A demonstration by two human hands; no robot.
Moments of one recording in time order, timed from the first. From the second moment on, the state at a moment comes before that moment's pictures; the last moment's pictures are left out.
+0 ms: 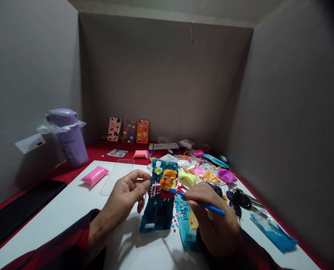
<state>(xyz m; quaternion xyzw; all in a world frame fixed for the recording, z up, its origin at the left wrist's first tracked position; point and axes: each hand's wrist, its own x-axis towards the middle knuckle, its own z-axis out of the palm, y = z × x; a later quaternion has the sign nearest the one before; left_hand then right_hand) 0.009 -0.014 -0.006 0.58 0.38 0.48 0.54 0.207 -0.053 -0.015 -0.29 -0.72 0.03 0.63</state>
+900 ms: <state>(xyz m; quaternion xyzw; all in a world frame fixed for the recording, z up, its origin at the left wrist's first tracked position) -0.007 -0.017 -0.005 0.83 0.23 0.50 -0.11 0.222 -0.028 -0.043 -0.41 -0.52 0.04 0.75</state>
